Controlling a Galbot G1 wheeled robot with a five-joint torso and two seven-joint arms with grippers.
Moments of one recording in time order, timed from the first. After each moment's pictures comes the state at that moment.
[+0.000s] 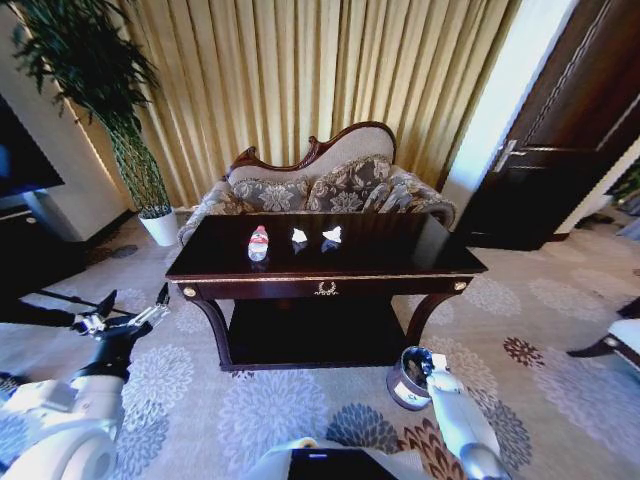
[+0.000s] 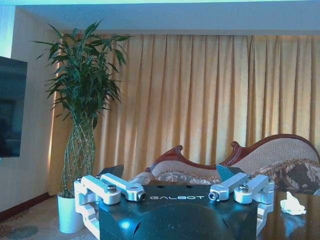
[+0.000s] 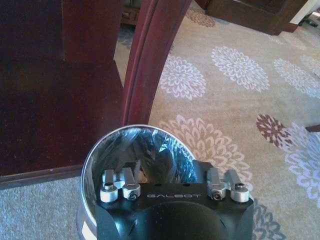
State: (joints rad) left arm 1.80 -1.40 -1.05 -2.50 -0.54 0.18 0.02; right arm -0.93 1.27 0.74 0.70 -0.04 -0.20 0.09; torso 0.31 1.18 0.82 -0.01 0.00
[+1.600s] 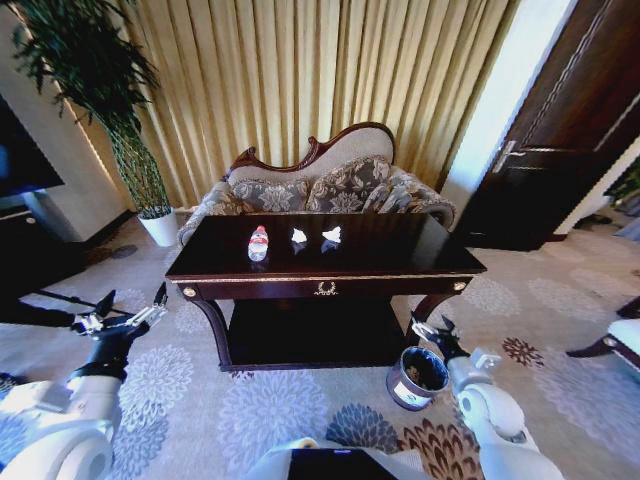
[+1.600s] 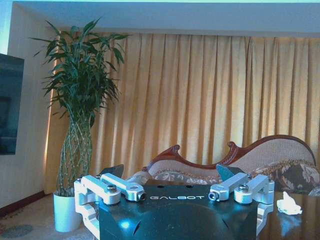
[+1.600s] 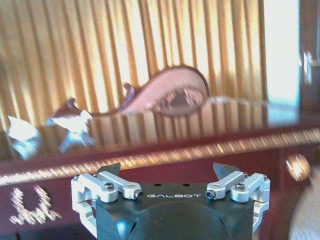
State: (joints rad) left arm 1.82 -1.37 -1.07 -2.49 -0.58 0.17 0.02; right arm -1.57 1.28 0.79 2.08 0.49 -0.19 -0.05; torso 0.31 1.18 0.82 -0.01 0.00
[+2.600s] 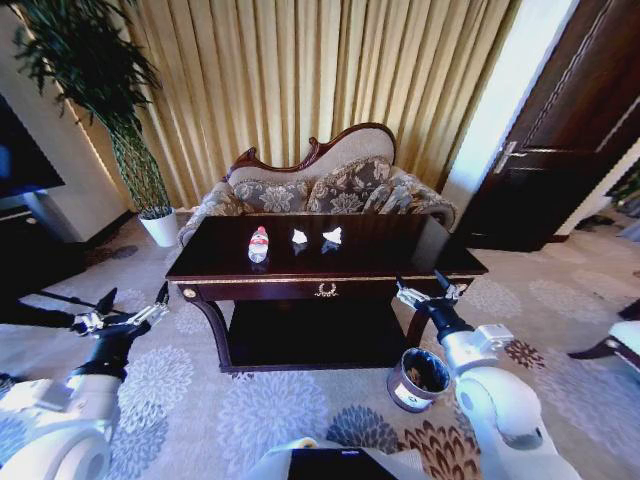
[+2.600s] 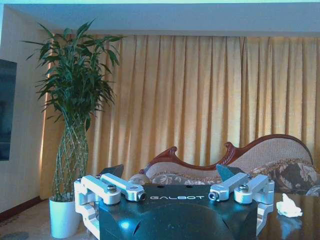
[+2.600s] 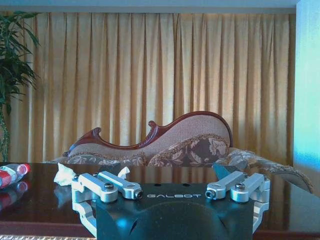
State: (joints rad) left arm 1.81 -1.35 -1.07 -2.50 -0.57 0.19 0.02; right arm -1.55 1.28 0.73 2.36 0.35 -0.29 0.00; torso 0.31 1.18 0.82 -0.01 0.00
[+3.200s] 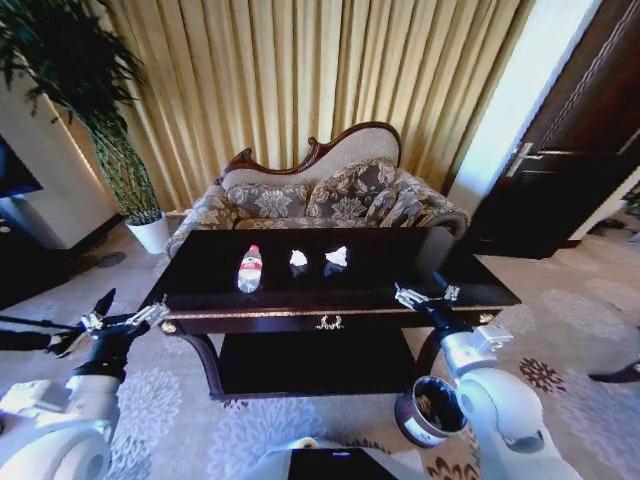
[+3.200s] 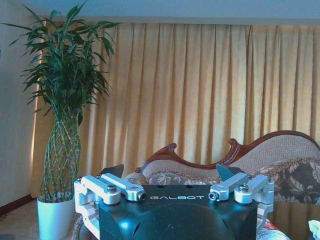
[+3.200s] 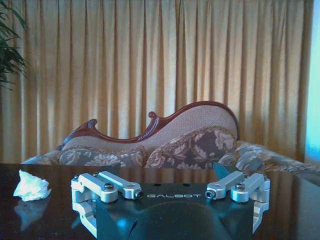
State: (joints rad) left arm 1.81 -1.36 -1.07 -2.50 -0.57 0.18 0.02; right arm -1.55 1.27 0.72 2.37 0.37 -0.34 0.00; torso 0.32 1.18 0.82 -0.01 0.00
